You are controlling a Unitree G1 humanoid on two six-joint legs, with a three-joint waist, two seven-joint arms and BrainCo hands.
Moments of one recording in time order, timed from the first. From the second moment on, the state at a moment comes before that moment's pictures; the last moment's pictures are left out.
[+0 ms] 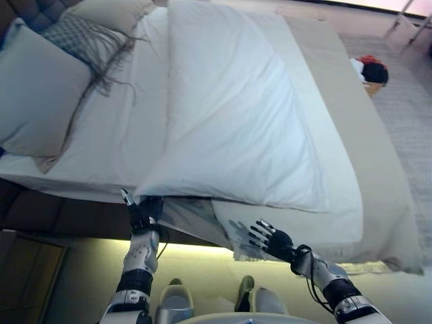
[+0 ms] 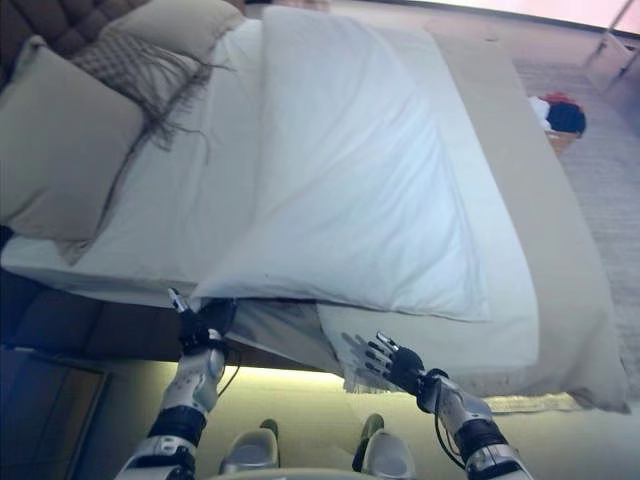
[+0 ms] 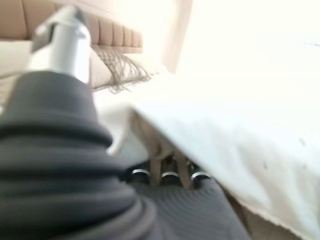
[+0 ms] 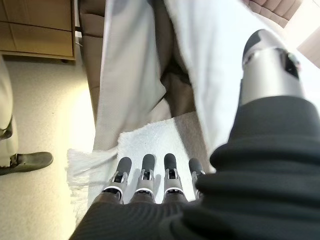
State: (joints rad) left arm -0.12 0.09 0.14 0.59 -1.72 0.00 -0.17; right arm -0.14 -0.31 0.17 0.74 0.85 0.34 0.36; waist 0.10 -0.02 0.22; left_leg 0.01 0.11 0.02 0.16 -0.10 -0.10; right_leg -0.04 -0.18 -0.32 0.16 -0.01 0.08
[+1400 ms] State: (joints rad) left arm -0.20 0.48 0.70 1.38 -1.53 0.65 -0.08; right arm -0.20 -0.43 0.05 1.10 0.78 0.24 0.52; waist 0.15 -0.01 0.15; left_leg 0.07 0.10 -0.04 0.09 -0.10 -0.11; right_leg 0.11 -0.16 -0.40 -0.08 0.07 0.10
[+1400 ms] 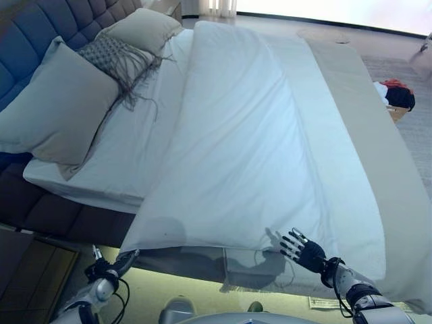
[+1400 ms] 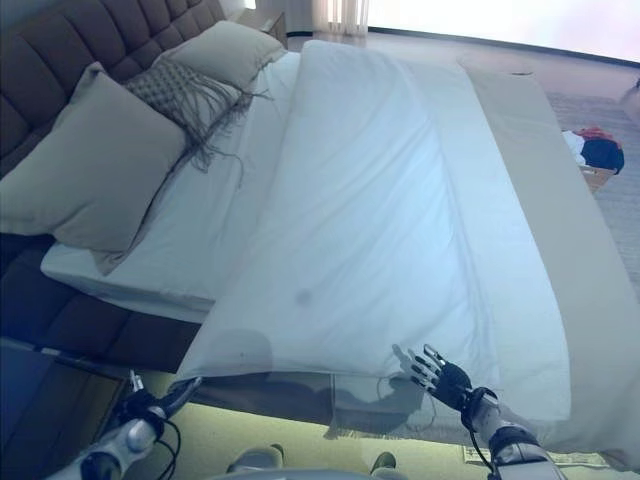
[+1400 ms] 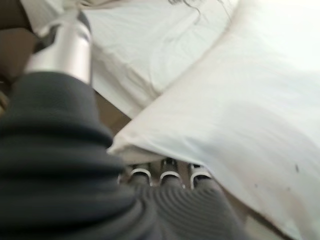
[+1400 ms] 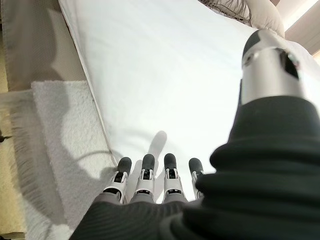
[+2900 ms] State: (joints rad) left arm -0.24 0.38 0.40 1.15 -1.43 0.51 -0.31; right arm -0.28 -0.45 0.03 1.13 0.80 0.18 0.51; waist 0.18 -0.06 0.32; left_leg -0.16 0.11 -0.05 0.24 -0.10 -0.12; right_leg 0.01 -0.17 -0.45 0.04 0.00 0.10
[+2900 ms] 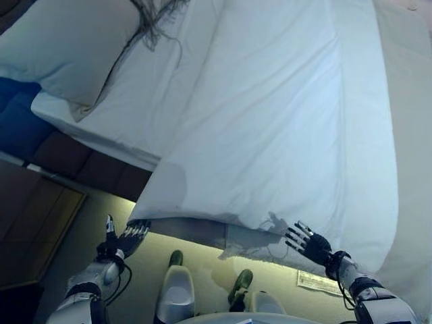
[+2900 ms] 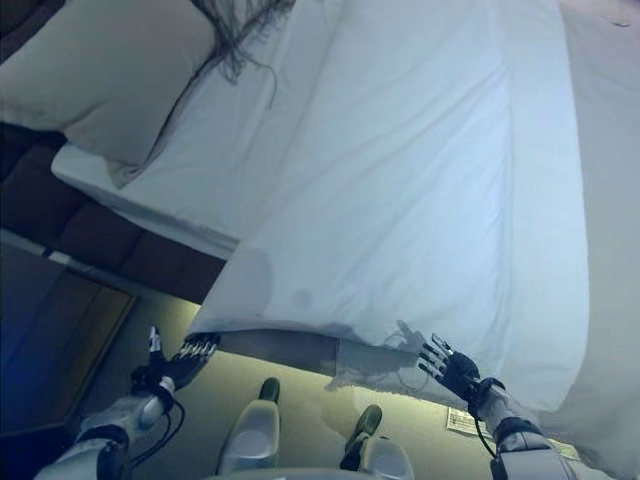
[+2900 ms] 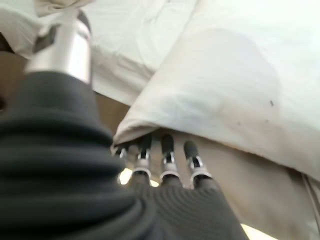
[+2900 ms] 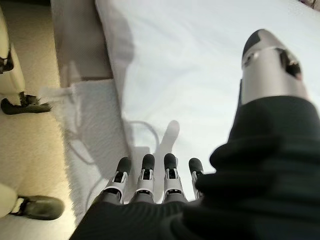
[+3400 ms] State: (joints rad) left arm -0.04 0.43 0.38 1.32 -1.46 0.34 -0.28; right arm -0.31 -0.38 0.03 1.08 0.83 0.18 0.52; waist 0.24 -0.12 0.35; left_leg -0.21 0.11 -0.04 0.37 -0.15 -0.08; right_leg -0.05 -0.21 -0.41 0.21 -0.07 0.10
